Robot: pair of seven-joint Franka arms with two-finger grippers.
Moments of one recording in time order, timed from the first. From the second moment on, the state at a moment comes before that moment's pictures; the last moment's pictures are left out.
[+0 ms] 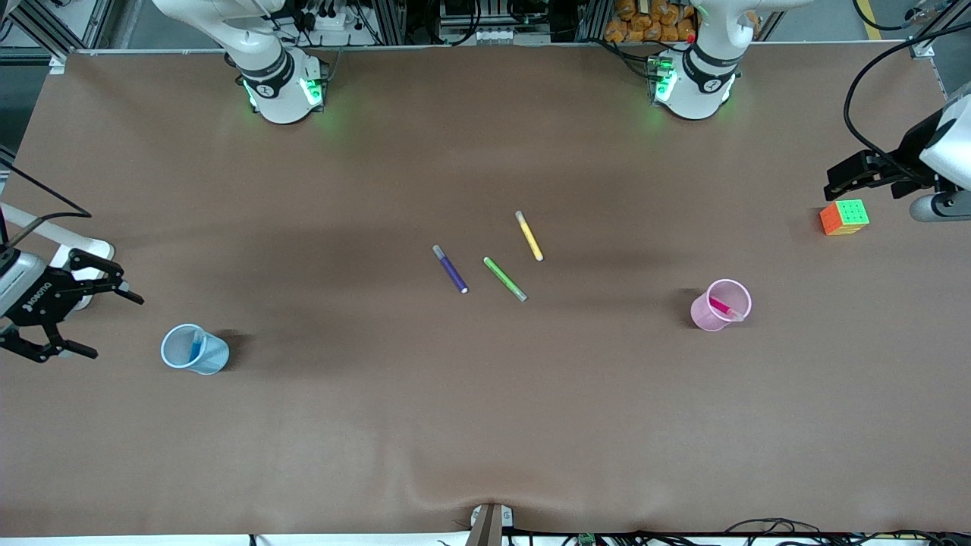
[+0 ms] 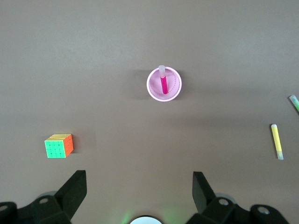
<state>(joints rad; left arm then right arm) -0.01 -0.02 -0.02 -1.62 0.02 1.54 -0.06 0.10 0.27 -0.31 -1.54 0.59 1.90 -1.25</state>
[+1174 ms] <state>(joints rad) -0.01 -0.02 -0.03 -1.62 0.02 1.54 -0.06 0.00 0.03 -0.09 -1.60 0.14 1.68 -0.15</state>
